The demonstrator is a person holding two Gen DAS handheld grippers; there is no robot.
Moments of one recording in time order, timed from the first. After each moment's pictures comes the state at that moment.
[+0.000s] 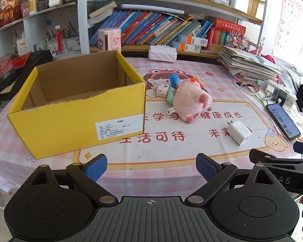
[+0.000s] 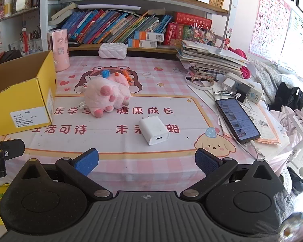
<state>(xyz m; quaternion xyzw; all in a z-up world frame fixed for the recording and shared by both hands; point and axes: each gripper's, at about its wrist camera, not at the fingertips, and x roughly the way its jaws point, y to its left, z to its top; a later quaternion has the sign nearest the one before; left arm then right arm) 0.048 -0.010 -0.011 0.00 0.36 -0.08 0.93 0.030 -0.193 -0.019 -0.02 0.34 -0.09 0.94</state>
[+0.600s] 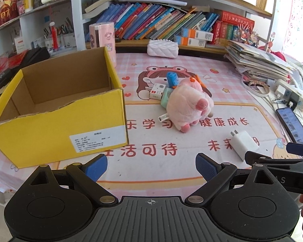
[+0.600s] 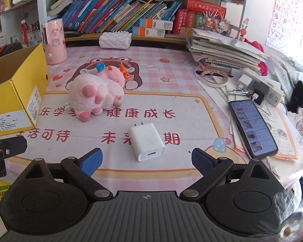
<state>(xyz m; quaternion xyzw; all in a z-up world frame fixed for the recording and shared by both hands) 0.095 -0.054 -0.022 0.00 0.38 -0.05 0.92 0.098 -0.237 -0.038 -0.01 0.38 -0.04 0.92</state>
